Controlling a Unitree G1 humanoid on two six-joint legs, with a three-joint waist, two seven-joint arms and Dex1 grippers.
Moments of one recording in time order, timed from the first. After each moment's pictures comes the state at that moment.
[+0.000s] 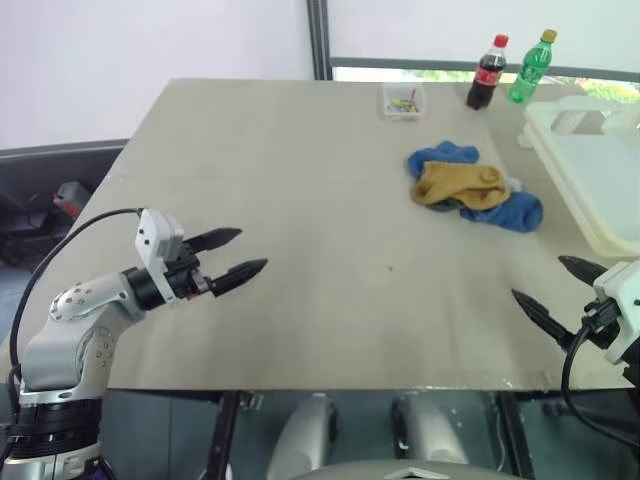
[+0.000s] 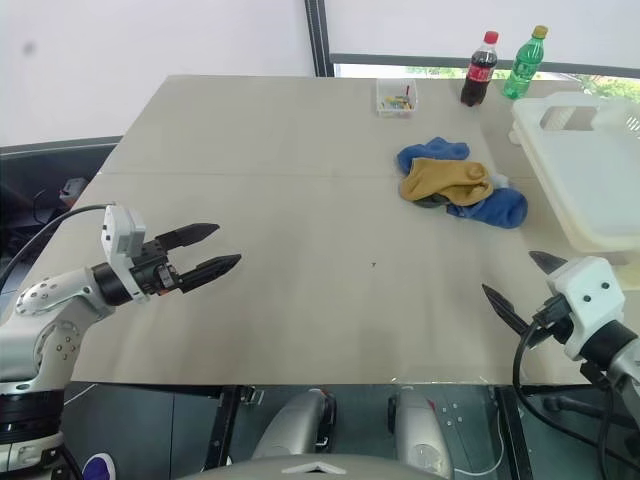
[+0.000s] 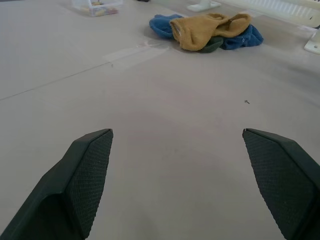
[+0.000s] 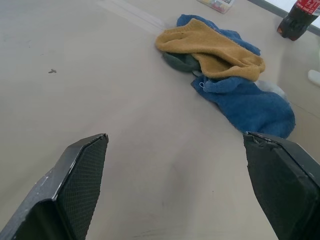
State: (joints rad) left arm -0.10 0.75 0.31 -0.15 -0.60 0.43 -1.01; right arm 0.37 -0.65 -0.53 -0.73 0.41 0.50 0.66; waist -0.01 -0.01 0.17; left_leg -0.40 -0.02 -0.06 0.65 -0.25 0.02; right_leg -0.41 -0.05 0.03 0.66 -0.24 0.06
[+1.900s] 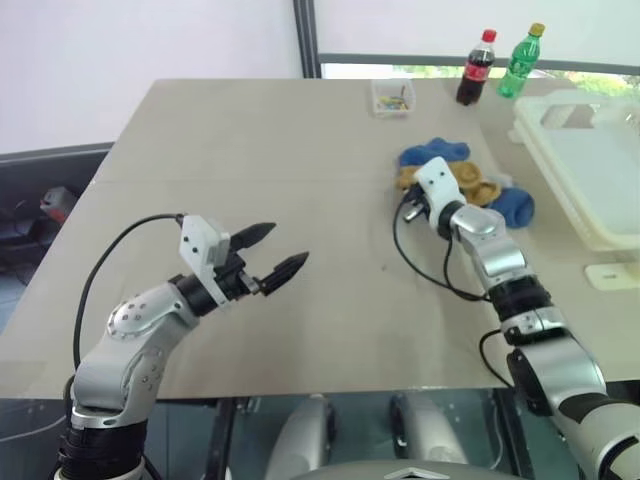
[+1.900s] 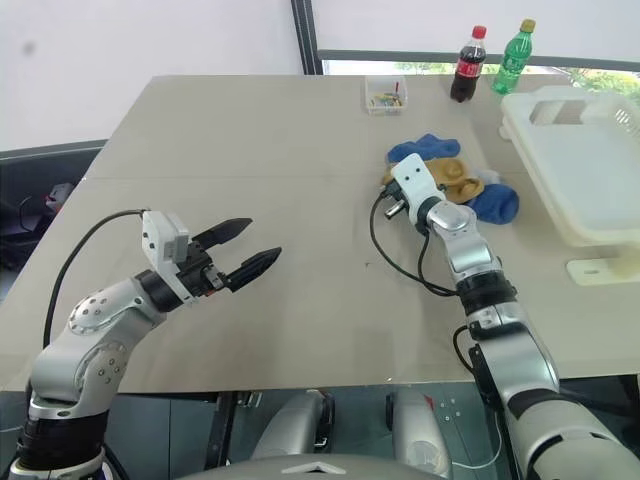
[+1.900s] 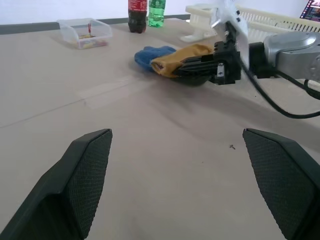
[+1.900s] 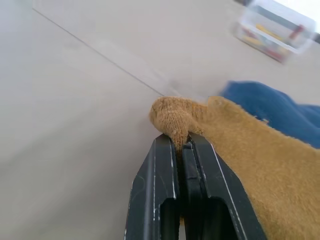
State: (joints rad) left arm -0.05 0.59 0.21 -0.42 -0.60 0.45 -0.72; right arm -0.72 -0.27 0.15 0.36 -0.01 0.31 0.49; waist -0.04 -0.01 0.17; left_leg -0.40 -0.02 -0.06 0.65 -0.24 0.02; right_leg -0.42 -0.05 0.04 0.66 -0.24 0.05
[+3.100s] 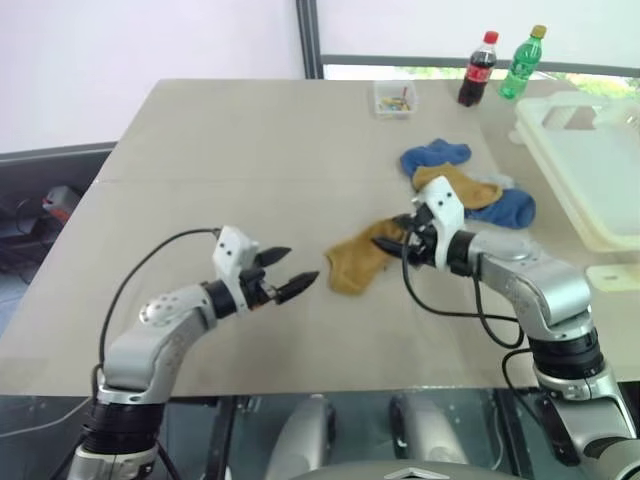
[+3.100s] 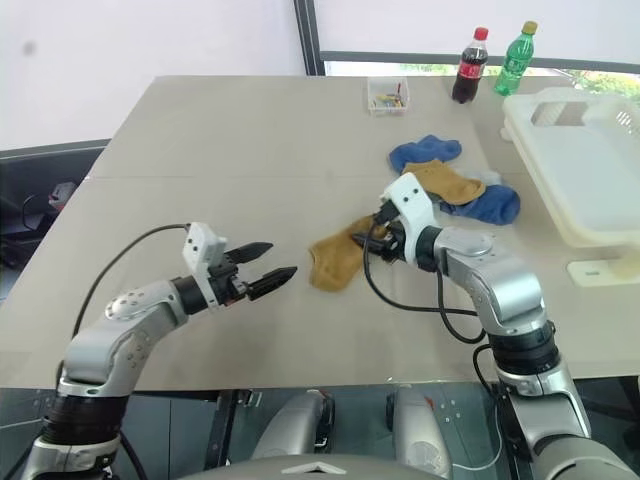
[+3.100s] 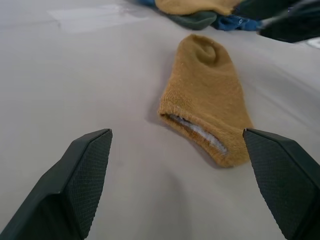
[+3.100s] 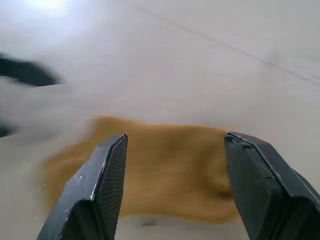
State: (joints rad) left arm -0.12 0.55 0.06 -0.26 -0.54 0.61 -0.71; right arm -0.57 -0.37 0.14 -0.17 0.28 0.87 0.53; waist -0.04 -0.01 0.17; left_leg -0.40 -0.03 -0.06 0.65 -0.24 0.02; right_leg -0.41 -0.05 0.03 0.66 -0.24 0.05
